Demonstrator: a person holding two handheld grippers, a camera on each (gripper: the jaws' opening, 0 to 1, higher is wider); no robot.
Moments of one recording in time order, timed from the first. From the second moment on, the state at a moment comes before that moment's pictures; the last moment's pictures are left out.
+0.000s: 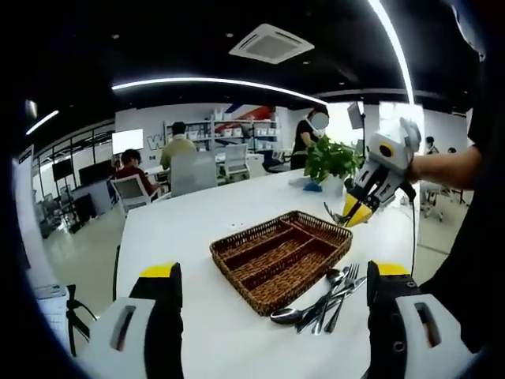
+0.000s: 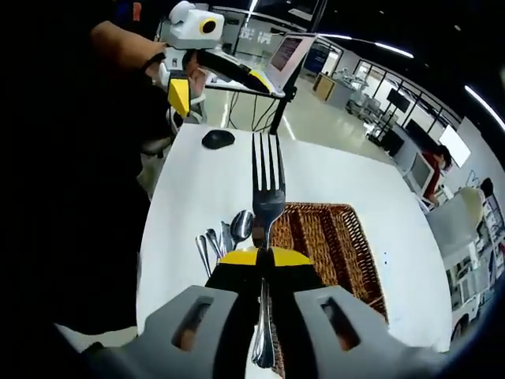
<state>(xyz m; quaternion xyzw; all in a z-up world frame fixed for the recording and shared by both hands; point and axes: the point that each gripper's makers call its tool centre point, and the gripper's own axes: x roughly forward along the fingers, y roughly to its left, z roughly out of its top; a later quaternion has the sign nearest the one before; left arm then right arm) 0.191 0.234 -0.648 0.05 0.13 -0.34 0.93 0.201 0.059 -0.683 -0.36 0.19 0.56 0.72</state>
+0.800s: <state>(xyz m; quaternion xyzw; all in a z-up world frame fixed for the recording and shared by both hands) 0.197 0.245 -0.639 0.05 0.12 -0.33 0.94 0.218 0.060 -0.683 -0.42 0.19 0.57 0.68</state>
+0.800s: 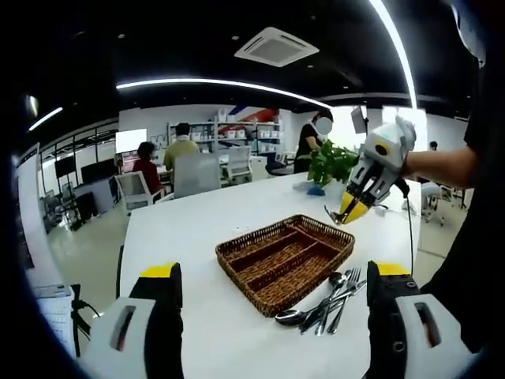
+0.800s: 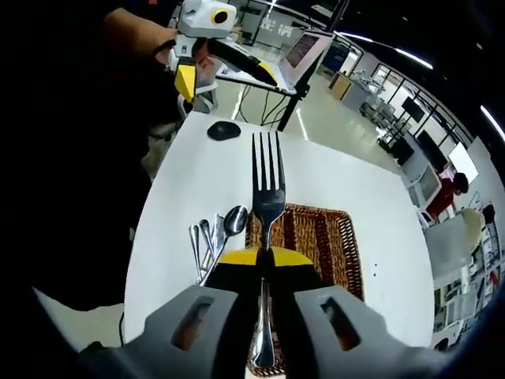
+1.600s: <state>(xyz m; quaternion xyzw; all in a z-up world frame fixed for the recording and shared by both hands) 0.200 0.242 -0.634 0.03 0.13 -0.32 0.94 0.254 0.065 -0.676 -0.41 0.19 0.57 0.68</state>
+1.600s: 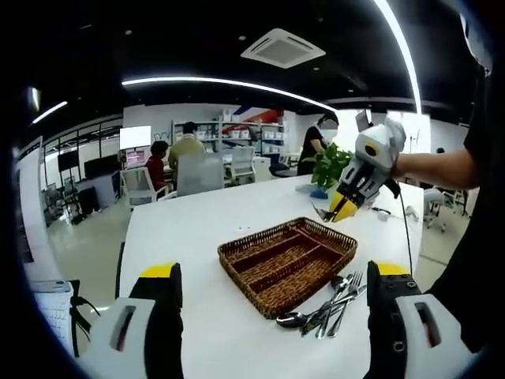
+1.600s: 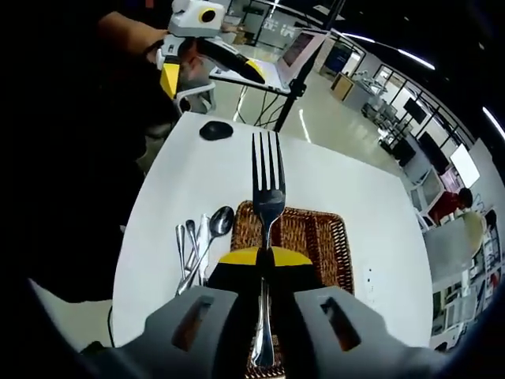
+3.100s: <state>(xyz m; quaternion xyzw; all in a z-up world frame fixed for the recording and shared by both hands) 0.202 0.257 -0.641 0.04 0.14 -0.32 0.94 0.352 0.064 -0.689 -0.44 0.21 0.56 0.67</state>
